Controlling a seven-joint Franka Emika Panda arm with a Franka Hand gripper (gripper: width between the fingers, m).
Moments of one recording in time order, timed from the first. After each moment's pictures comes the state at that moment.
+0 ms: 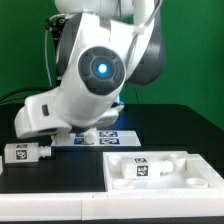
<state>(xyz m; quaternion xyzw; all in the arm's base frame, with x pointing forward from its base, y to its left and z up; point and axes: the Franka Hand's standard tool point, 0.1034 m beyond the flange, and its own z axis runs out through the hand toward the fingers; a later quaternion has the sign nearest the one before) 0.414 -0.088 0.074 0.87 0.17 -0.46 0.05</state>
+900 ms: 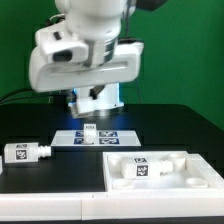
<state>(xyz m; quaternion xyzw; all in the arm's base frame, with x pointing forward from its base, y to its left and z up) 0.468 -0.027 0.131 0.96 0.14 -0.25 0.00</state>
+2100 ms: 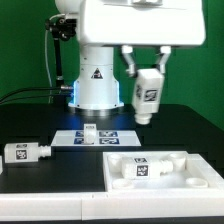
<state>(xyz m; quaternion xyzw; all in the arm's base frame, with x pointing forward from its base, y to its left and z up) 0.600 0.055 0.189 0.98 0.11 0.16 0.00</state>
